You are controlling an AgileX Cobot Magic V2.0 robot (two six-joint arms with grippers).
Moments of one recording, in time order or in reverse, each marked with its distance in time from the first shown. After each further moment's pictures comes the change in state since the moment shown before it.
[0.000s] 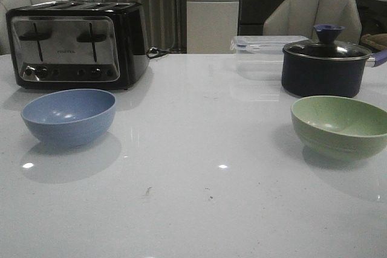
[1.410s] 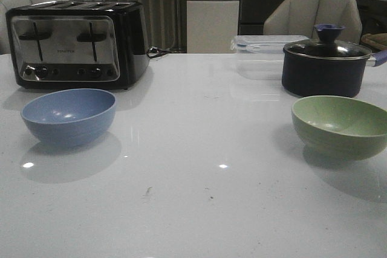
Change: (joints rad) left arm 0.000 0.303 0.025 -0.007 0.083 0.002; right arm 0.000 0.846 -0.078 0.077 0.029 0.000
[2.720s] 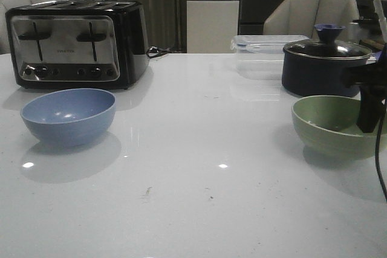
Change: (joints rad) left arm 0.000 0.000 0.000 0.000 0.000 0.000; right arm 0.000 0.670 -0.484 0.006 0.092 -0.009
